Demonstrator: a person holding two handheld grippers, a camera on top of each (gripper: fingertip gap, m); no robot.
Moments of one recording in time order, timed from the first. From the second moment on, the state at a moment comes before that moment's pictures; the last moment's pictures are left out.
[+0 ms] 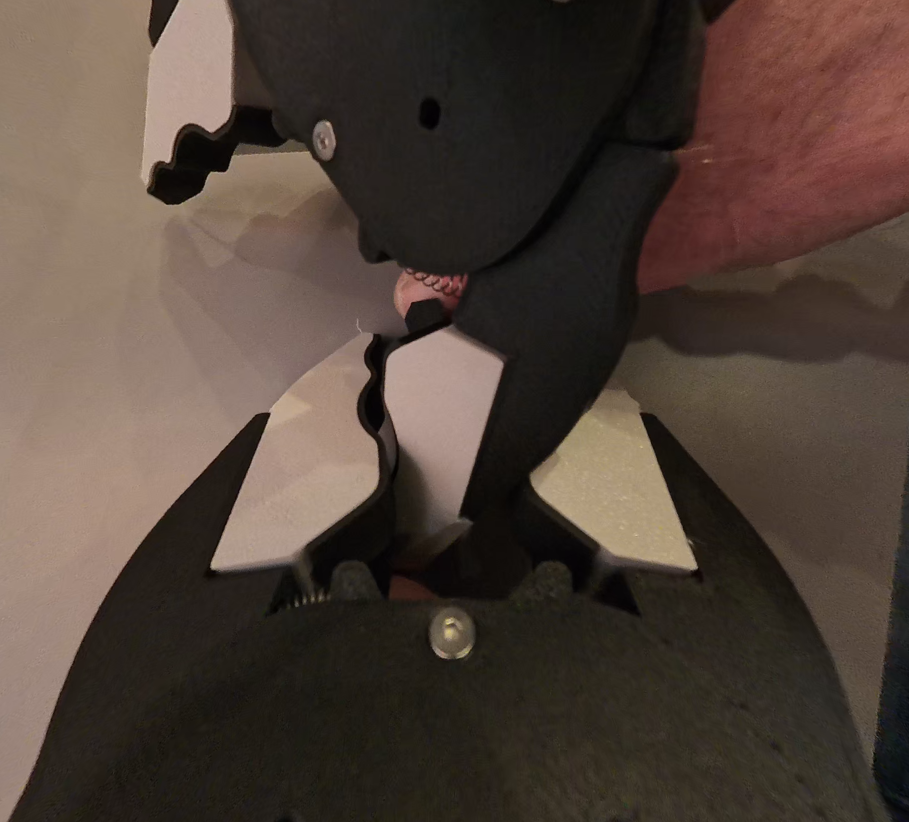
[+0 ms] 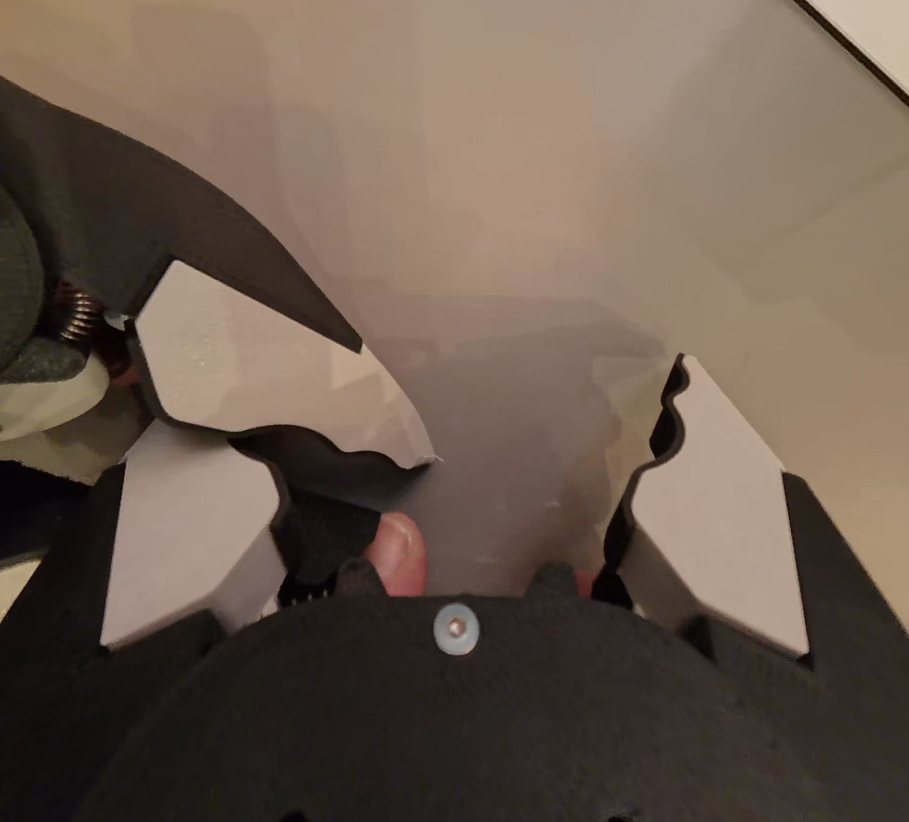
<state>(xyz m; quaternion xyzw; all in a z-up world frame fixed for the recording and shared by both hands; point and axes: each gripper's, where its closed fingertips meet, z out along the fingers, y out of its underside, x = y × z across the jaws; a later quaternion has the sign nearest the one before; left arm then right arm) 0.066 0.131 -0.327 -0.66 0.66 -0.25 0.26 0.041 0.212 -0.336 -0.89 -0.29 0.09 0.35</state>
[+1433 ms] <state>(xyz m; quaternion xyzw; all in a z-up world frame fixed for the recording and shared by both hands) 0.020 0.183 -0.336 -0.75 0.57 -0.20 0.26 0.048 0.215 -0.338 -0.88 -0.31 0.12 0.34</state>
